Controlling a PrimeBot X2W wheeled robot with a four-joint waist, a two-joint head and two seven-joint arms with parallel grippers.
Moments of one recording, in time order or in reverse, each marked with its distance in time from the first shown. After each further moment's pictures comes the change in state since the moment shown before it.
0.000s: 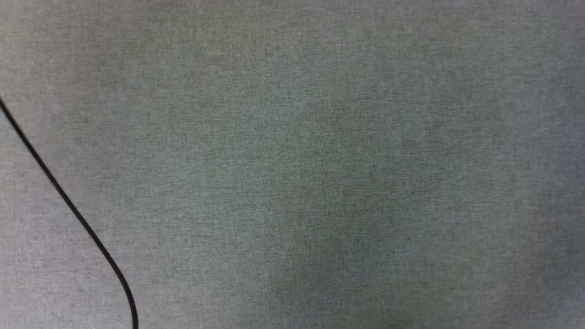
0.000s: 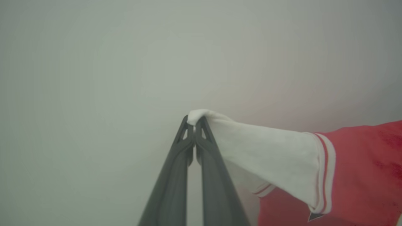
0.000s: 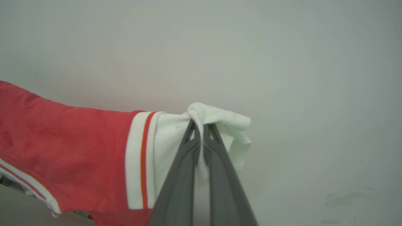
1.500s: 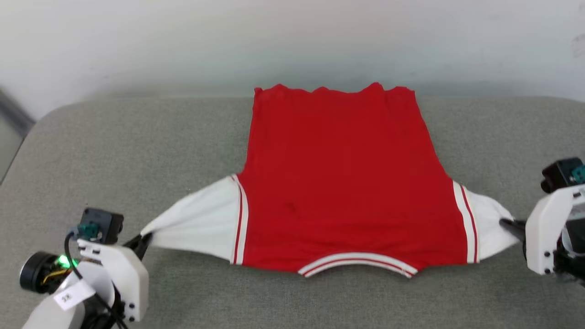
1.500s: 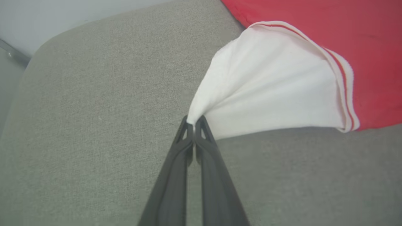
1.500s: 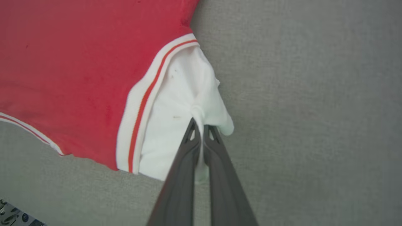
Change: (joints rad) left arm 1.459 0.115 -0.122 -0.320 -0.164 0.039 0.063; right arm 1.206 -0.210 0.172 -0.130 0.421 0.001 0.318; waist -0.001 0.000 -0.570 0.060
